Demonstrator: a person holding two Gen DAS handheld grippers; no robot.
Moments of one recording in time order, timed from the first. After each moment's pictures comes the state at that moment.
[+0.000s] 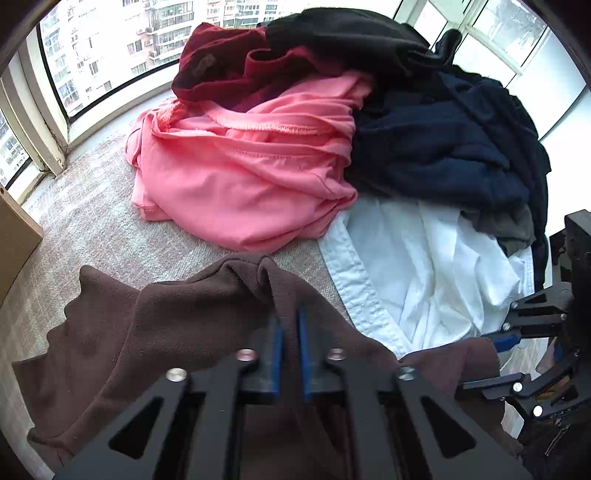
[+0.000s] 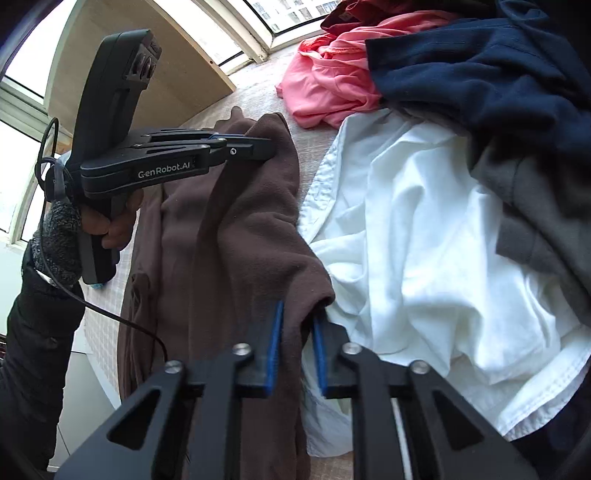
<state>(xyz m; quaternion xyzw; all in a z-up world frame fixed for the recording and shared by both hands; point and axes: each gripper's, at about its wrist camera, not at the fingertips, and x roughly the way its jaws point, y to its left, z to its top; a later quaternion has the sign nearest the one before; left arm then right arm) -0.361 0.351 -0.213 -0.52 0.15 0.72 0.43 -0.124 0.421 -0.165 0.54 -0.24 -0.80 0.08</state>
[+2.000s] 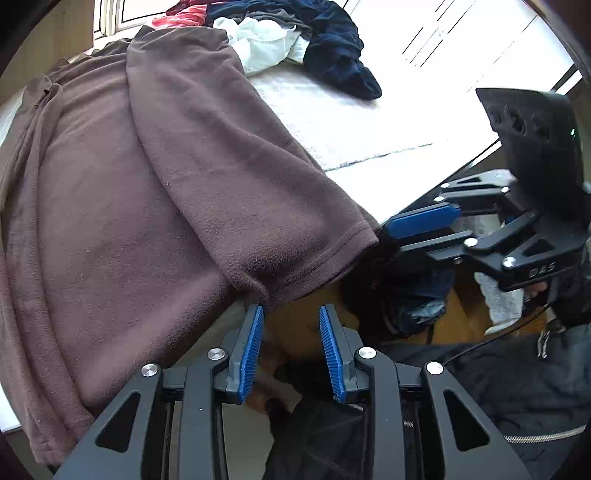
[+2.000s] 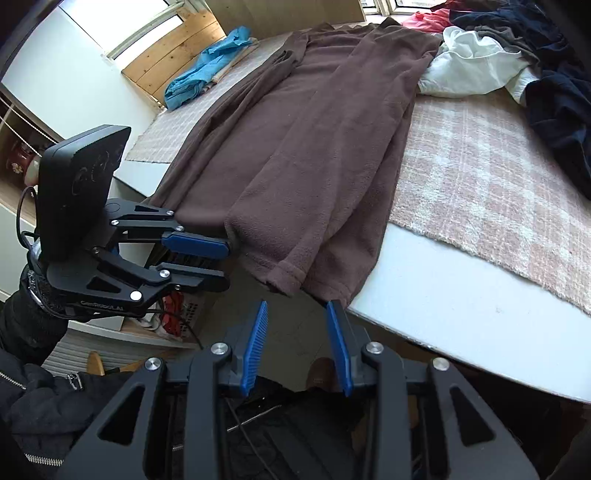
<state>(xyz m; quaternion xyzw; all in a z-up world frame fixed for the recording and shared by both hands) 0.090 0.281 -0.194 -0.57 0.06 0.73 0.39 0.191 0.322 -0.169 0.55 -0.09 -0.81 0.21</state>
